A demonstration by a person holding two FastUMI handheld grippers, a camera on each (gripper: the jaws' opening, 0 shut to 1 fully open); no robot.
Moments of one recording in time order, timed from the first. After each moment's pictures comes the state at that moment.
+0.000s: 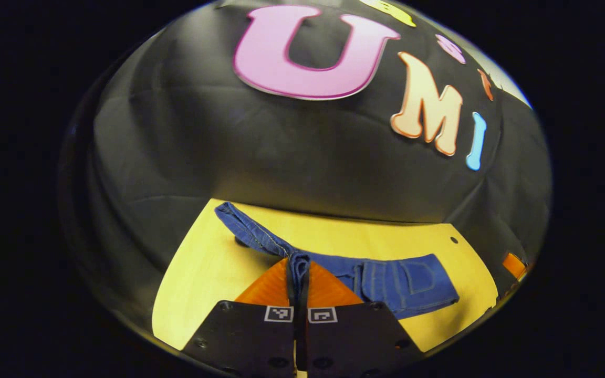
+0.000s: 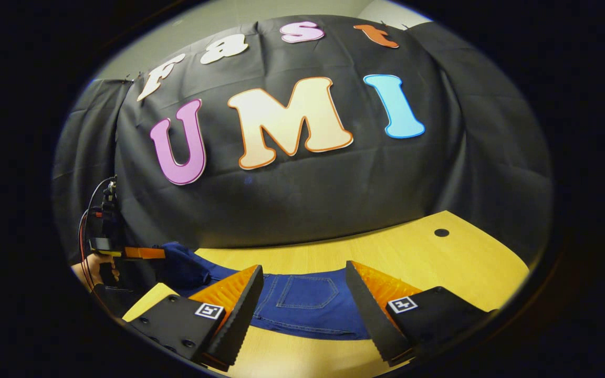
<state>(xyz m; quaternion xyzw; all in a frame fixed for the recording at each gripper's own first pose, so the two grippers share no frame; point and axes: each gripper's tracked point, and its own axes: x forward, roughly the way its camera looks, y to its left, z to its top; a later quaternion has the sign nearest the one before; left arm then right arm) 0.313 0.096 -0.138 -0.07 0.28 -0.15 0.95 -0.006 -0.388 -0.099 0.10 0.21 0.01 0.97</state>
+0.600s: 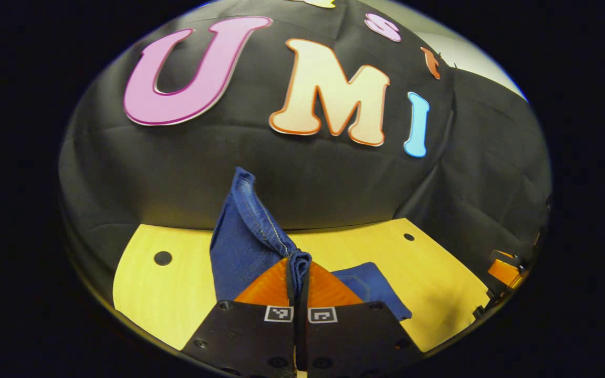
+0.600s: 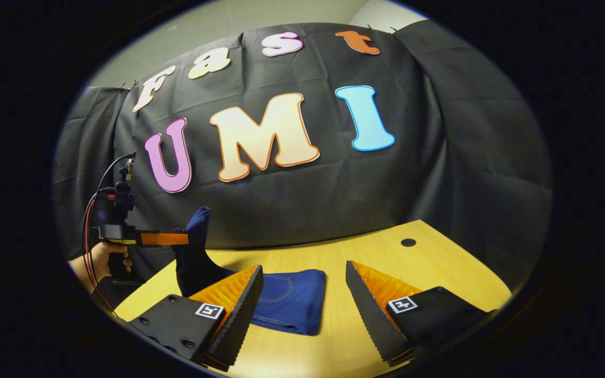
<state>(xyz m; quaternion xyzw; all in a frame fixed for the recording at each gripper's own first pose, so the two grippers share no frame) 0.290 -0.095 -0.105 -0.04 0.25 -0.25 0.93 -0.047 -0.496 -0.072 0.09 0.20 0.00 0.98</state>
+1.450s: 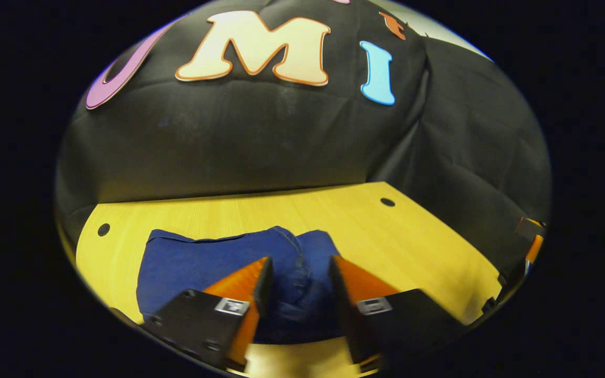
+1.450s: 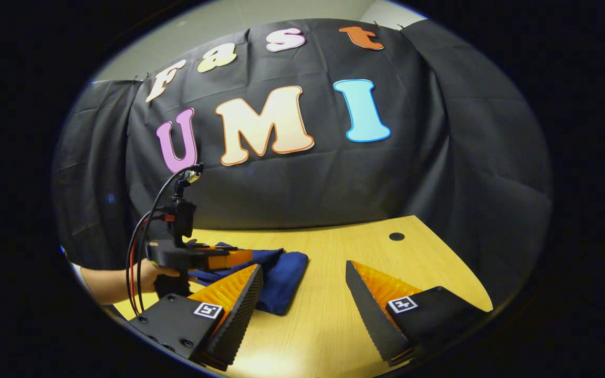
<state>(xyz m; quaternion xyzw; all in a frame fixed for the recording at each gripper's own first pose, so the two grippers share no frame) 0.232 -0.242 -0.185 -0.01 0.26 -0.27 0.93 -0.075 -0.541 -0.081 0.08 0.21 0.05 0.97</state>
